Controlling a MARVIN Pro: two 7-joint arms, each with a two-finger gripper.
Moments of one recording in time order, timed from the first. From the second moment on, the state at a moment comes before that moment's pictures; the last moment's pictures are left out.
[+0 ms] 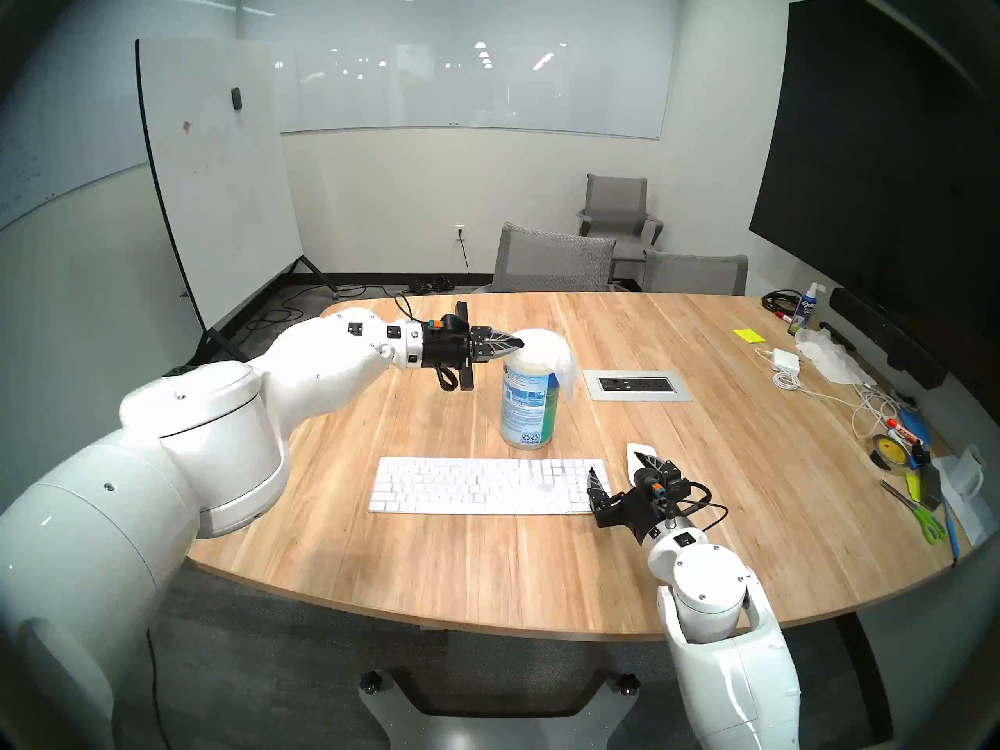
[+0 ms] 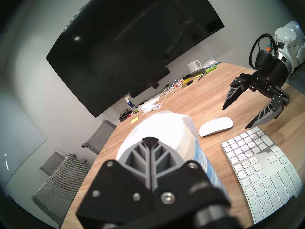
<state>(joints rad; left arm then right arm) 0.34 -1.33 -0.17 -0.34 -0.92 -0.82 -1.01 -1.81 -1.51 1.58 -1.79 -0.26 0.13 0.21</state>
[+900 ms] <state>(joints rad) 0.33 -1.32 -0.11 -0.34 -0.97 -0.83 -1.01 -1.70 -1.48 1.56 -1.71 -0.28 0.11 0.26</state>
